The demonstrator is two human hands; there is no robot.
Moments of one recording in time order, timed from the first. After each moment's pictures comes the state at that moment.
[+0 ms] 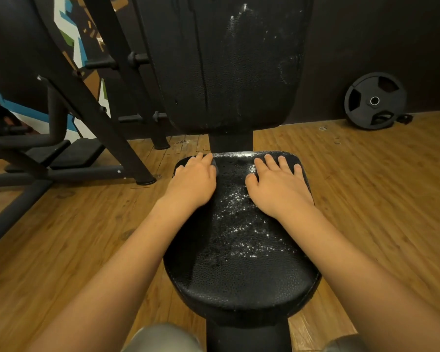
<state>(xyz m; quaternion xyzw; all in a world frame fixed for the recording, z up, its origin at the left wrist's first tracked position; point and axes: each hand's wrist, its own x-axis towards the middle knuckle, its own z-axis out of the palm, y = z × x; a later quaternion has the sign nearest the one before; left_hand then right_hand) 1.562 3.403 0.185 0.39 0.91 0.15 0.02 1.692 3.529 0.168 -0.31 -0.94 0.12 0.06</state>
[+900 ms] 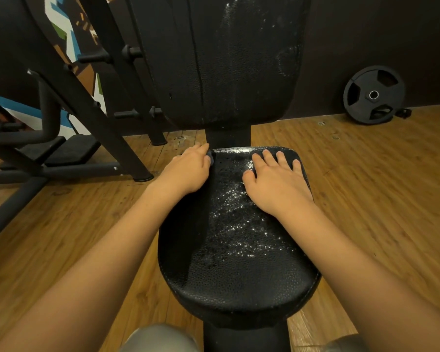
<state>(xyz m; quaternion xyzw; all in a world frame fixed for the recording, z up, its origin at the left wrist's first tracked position) 1.536 3.411 0.192 0.41 0.90 0.13 0.05 1.690 3.530 0.167 -0.31 -0.94 0.11 0.06</state>
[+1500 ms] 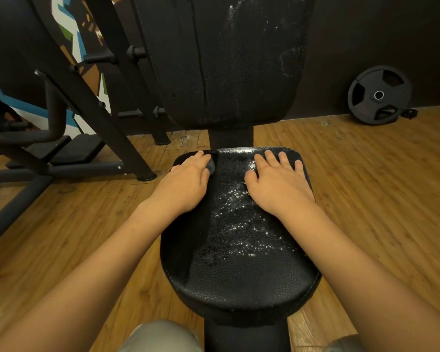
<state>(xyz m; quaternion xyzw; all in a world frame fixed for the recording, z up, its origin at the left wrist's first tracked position) 1.552 3.384 0.179 0.43 0.90 0.12 0.02 1.691 3.530 0.167 -0.31 -0.94 0.12 0.06</state>
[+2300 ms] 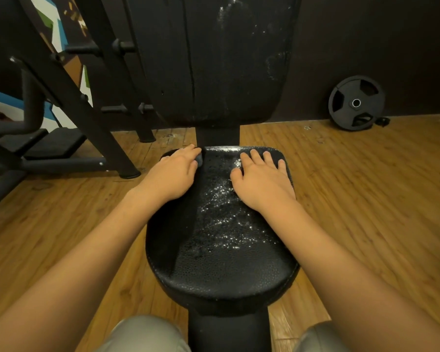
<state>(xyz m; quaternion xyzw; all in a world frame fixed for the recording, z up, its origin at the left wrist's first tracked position) 1.535 3.397 0.176 0.44 0.88 0.14 0.00 1.691 3.527 0.169 -0.31 -0.94 0.12 0.06</state>
